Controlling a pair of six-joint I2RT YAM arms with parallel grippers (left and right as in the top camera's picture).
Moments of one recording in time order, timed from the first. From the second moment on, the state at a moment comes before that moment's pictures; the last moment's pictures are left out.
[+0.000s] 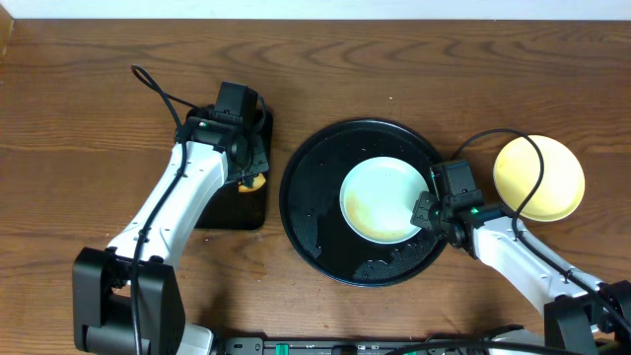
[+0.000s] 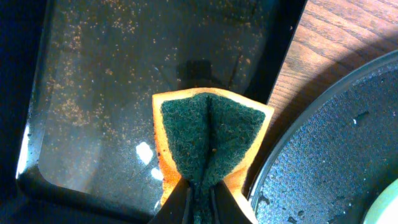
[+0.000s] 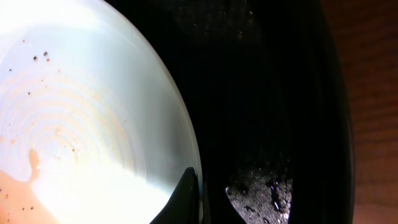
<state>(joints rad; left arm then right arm) -0.22 1.64 1.20 -0.87 -0.06 -0.48 0.30 1.46 0.62 -0.33 0.00 0.62</state>
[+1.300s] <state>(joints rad) -0.22 1.64 1.20 -0.87 -0.06 -0.48 0.56 1.42 1.11 -0.72 0.65 -0.05</state>
